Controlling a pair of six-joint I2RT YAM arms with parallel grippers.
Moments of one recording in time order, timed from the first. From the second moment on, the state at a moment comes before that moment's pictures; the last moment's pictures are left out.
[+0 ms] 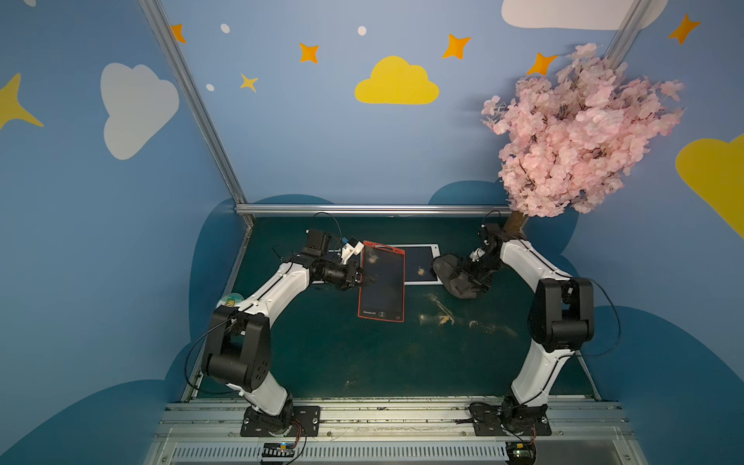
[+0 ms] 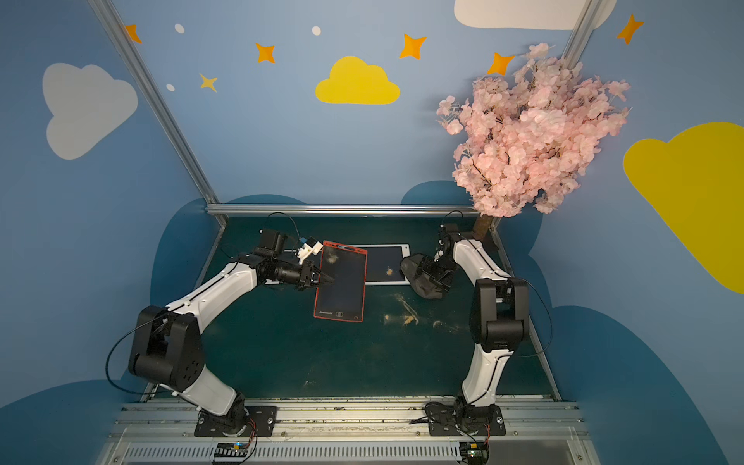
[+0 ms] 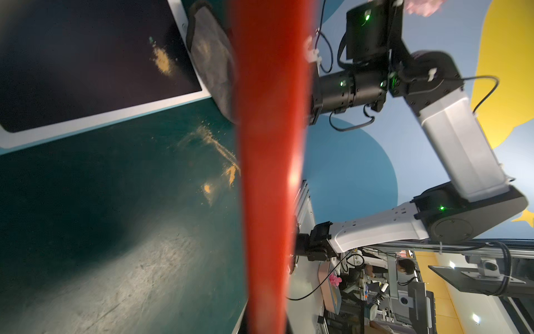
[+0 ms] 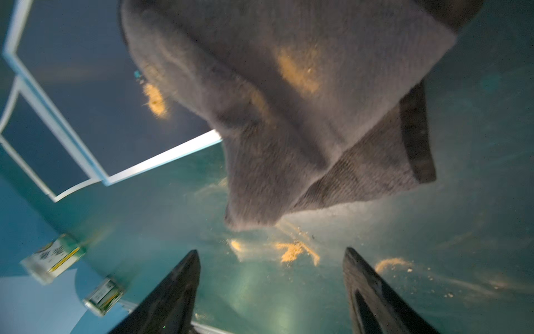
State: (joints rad) left arm -0.25 1.64 1.22 -0.60 1.04 -0.29; right arm 0.14 1.94 1.53 -1.04 -0.32 0.50
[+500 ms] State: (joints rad) left arm -0.25 1.69 1.25 -0.73 1.02 -0.21; right arm 0.20 2.09 1.84 -1.20 0.05 0.43
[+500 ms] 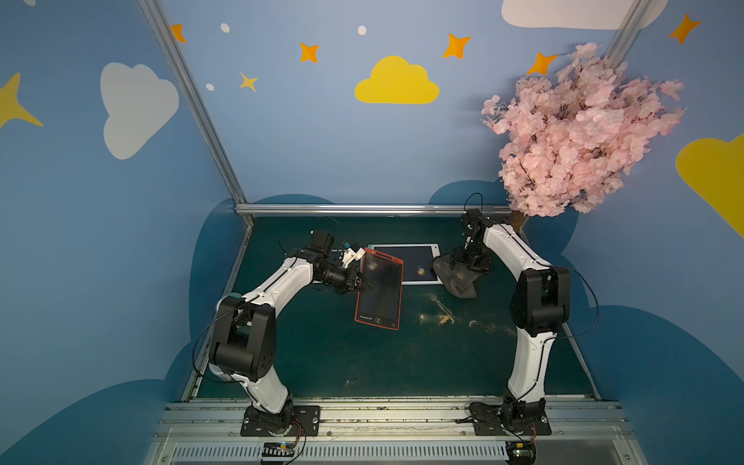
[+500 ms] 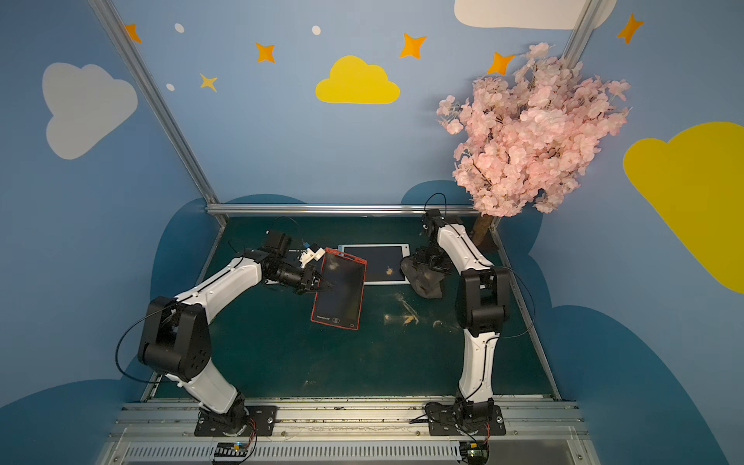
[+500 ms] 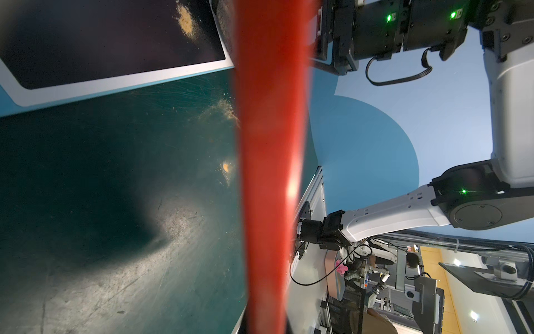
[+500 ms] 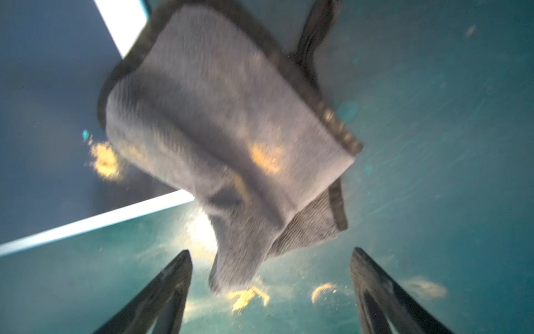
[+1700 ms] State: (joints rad) left arm -0.25 1.66 1.25 -0.73 0.99 -0.21; right arm -0.05 1.85 1.74 -1.16 0.32 0.57
